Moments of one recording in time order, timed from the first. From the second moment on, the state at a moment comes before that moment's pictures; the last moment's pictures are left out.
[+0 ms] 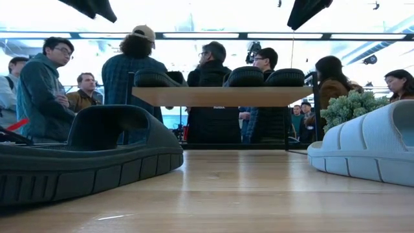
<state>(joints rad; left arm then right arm) -0.58 1.23 1.12 -0.90 -0.63 -0.20 0.11 1.27 1.44 -1.23 0.60 0.39</state>
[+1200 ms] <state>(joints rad) -0.64 1.87 1.10 -0.53 -0.84 -0.39 0.11 1.30 1.44 -1.28 0.60 0.31</state>
